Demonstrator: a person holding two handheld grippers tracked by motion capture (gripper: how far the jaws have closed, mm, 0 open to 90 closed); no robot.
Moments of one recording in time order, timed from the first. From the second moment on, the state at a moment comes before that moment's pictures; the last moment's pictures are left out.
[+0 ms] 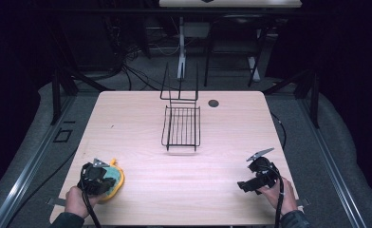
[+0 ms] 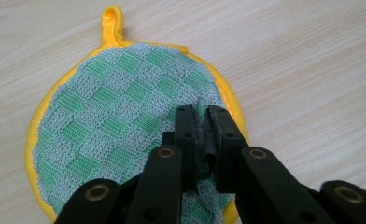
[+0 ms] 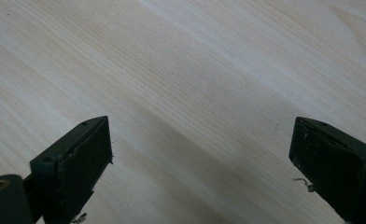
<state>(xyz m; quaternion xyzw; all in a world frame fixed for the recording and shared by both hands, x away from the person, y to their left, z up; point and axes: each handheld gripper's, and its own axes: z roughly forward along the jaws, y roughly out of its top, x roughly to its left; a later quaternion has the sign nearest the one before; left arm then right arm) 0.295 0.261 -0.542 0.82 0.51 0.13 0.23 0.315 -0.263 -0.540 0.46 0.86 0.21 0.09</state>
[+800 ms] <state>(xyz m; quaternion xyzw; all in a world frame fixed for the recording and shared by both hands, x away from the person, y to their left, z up) 0.277 0.265 -0.512 0.82 0.47 0.23 0.24 0.315 -0.263 -0.541 0.46 0.86 0.21 0.09</state>
